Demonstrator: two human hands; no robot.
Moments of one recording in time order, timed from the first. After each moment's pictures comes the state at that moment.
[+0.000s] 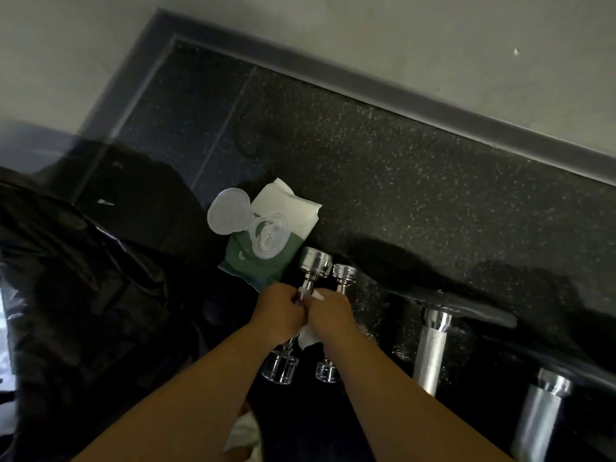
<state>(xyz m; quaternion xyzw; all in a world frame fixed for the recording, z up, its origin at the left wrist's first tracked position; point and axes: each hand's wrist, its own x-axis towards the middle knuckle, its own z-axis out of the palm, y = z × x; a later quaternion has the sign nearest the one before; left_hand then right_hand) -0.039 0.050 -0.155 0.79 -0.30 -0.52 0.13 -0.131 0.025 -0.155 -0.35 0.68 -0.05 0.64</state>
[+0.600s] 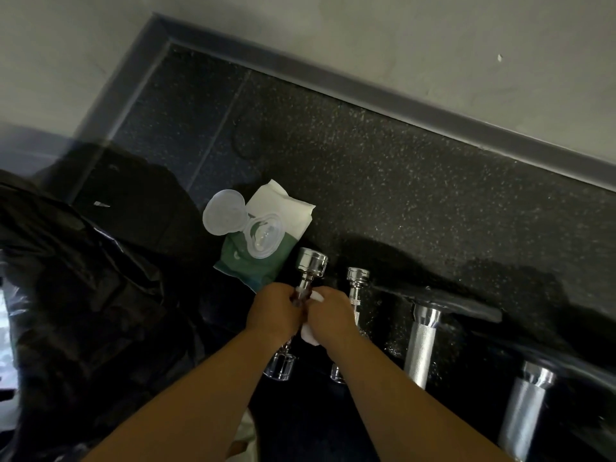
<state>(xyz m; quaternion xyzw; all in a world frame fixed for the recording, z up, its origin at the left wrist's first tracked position) -0.047 0.052 -0.146 0.80 -0.37 -0.46 0.10 -0.141 0.023 -0.136 -0.44 0.67 -0.03 0.60</state>
